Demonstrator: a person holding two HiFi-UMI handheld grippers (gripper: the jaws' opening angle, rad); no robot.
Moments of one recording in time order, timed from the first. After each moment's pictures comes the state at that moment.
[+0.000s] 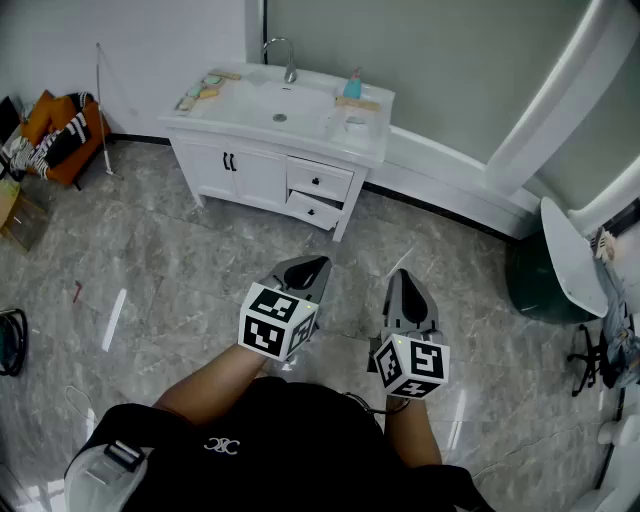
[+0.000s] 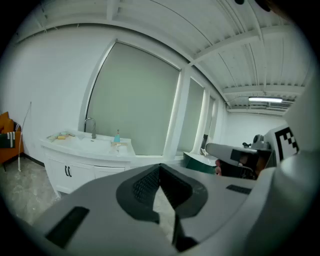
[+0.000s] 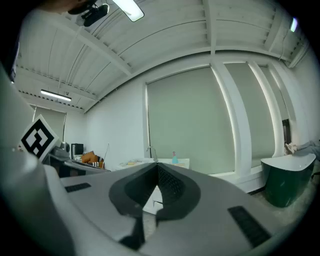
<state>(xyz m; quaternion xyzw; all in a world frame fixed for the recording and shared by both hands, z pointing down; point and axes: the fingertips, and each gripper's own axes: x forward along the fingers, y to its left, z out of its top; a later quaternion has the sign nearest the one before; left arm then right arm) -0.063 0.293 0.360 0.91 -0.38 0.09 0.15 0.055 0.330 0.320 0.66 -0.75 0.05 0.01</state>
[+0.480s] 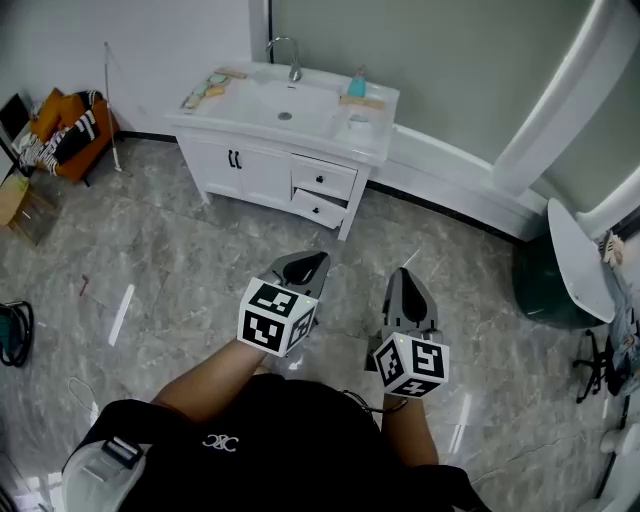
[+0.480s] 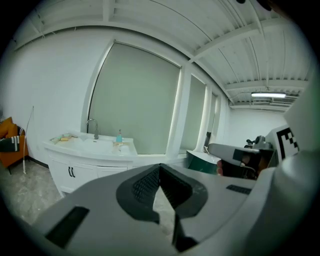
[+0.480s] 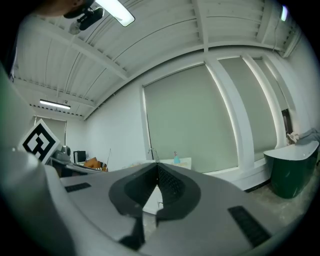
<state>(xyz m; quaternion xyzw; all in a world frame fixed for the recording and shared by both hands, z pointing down) -0.048 0.294 0.361 0.90 -0.40 0.10 0.14 0.074 0.332 0.325 0.65 -0.75 0.07 -0.02</state>
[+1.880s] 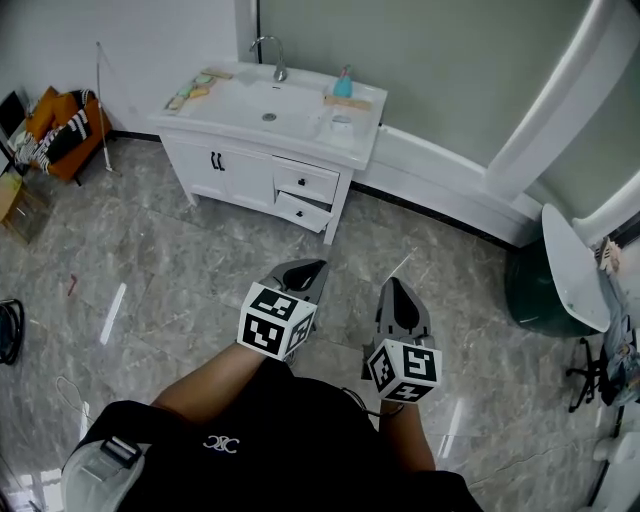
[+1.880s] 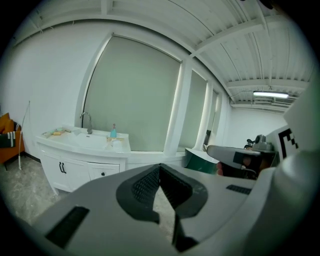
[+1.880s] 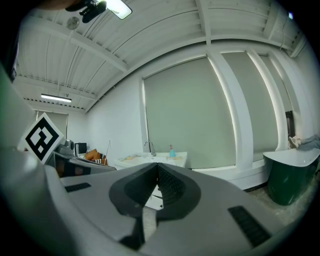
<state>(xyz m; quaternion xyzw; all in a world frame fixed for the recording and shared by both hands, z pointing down) 0.024 0.271 0.393 0.90 -0.39 0.11 0.16 0.136 0.309 0.359 0.64 -0.76 0.08 0.02</state>
